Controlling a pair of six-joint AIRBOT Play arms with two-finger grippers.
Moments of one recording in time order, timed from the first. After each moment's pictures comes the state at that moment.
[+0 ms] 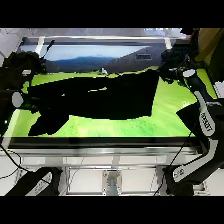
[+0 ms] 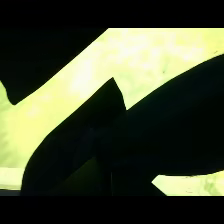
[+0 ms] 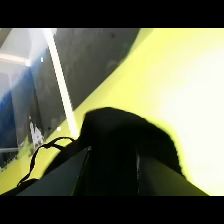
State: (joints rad) left arm 0.01 -0.97 0.96 1.72 -1.09 -1.56; right arm -0.15 -1.77 1.48 -0.73 0.57 1.50
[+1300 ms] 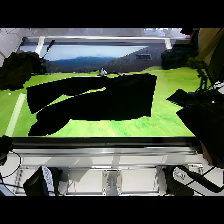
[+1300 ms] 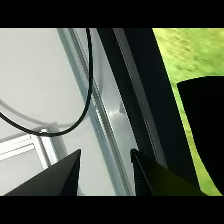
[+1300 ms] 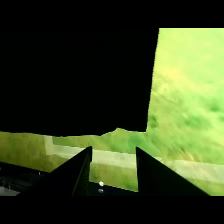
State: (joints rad) left arm 0.87 -0.44 0.52 1.67 -1.23 -1.95; right arm -0.34 -1.15 1.04 -0.91 1.27 1.26
